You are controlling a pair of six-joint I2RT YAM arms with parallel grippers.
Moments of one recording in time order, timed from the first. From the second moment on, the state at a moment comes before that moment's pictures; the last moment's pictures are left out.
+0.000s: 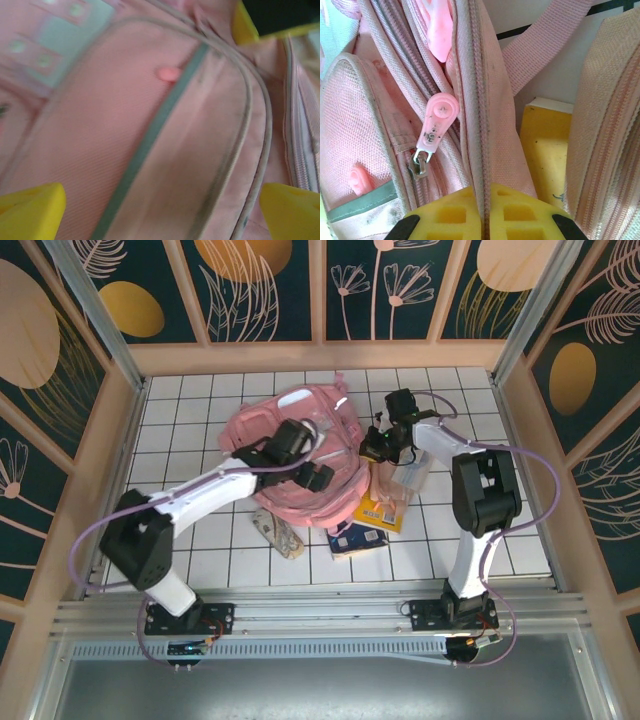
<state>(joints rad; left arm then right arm) -0.73 1.66 1.19 -0.42 -0.05 -0.08 0.31 1.91 1.36 -0.59 -0.48 0.54</state>
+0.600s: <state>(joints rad) -0.82 1.83 1.26 -0.42 -0.08 0.08 0.32 1.89 1.32 -0.54 -0.52 0.57</state>
